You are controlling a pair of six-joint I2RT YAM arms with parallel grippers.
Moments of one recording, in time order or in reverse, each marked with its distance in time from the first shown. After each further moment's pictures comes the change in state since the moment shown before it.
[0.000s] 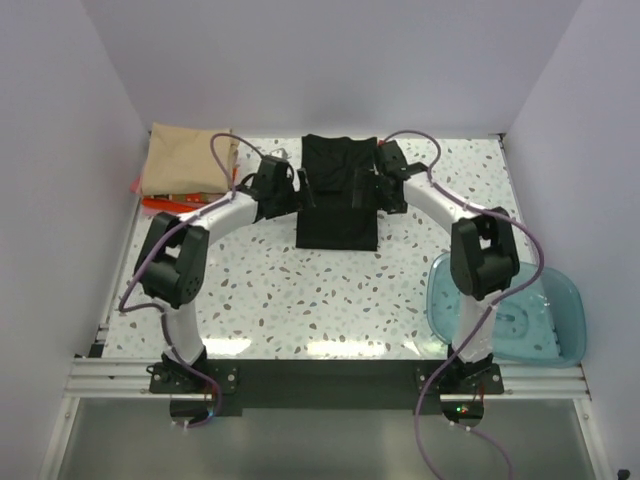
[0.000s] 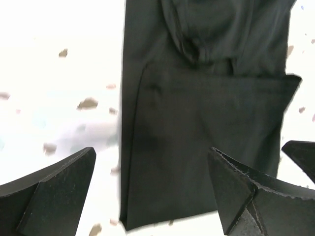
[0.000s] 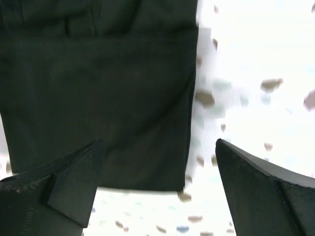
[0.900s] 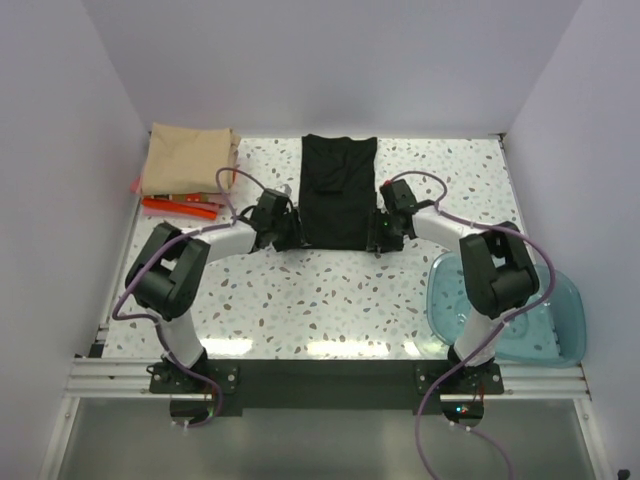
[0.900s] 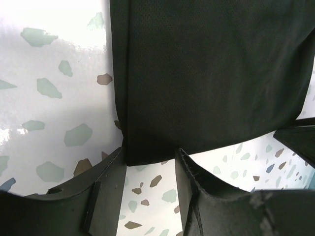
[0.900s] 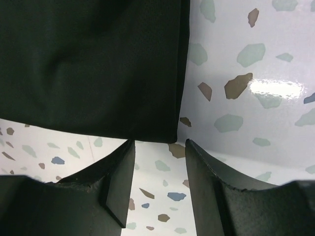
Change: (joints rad) left arm -0.058 -0.148 -0.370 0.142 0.134 -0.057; right arm 0.000 -0.224 -0.496 0.175 -0.176 0.044
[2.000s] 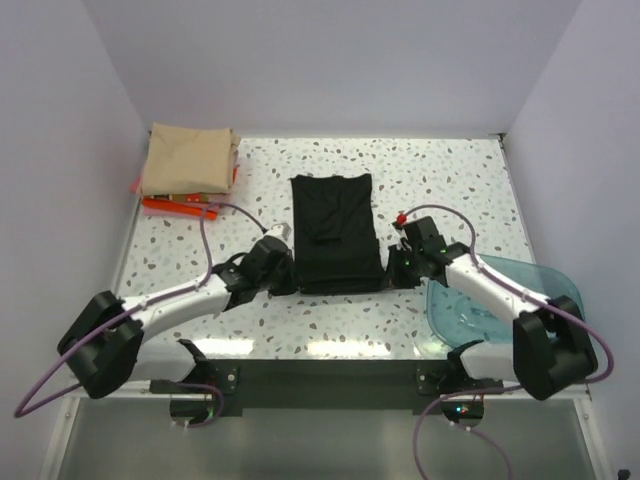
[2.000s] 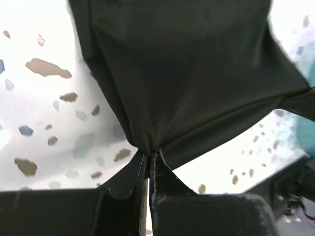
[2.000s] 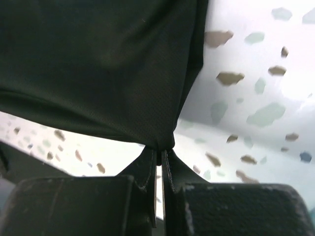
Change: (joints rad) left arm -0.253 -0.478 -0.358 -0.089 -0.136 -0.124; right arm 0.033 -0.452 -0.391 -0.042 -0.153 -0.013
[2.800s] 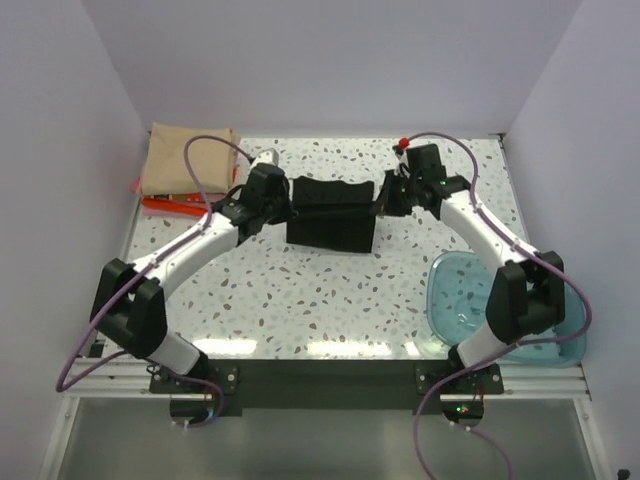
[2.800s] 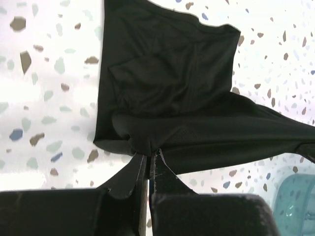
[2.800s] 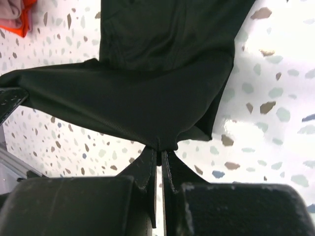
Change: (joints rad) left arm 0.193 0.180 0.503 -0.168 -0.153 0.108; right arm -0.097 0.232 0.566 -0.086 -0.043 -0.007
